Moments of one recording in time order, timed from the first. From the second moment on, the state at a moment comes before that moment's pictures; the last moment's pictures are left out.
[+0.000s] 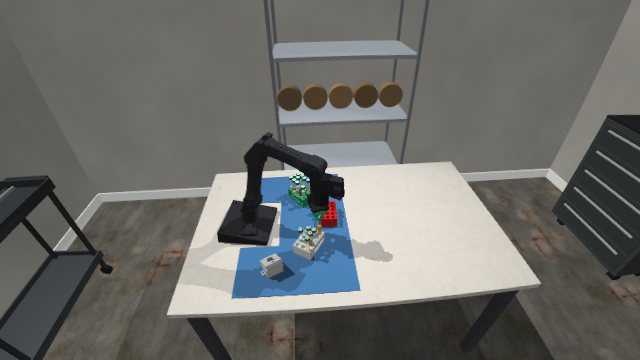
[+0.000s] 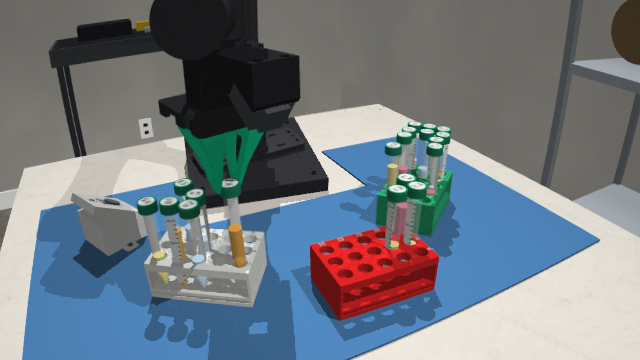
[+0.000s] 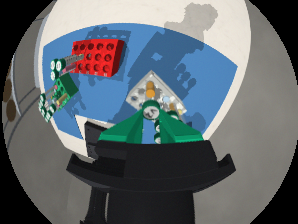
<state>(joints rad) -0.49 1.64 1.52 -1.29 -0.04 -0.62</state>
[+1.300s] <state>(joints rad) -0.50 1.64 1.65 -1.43 -0.04 -0.63</state>
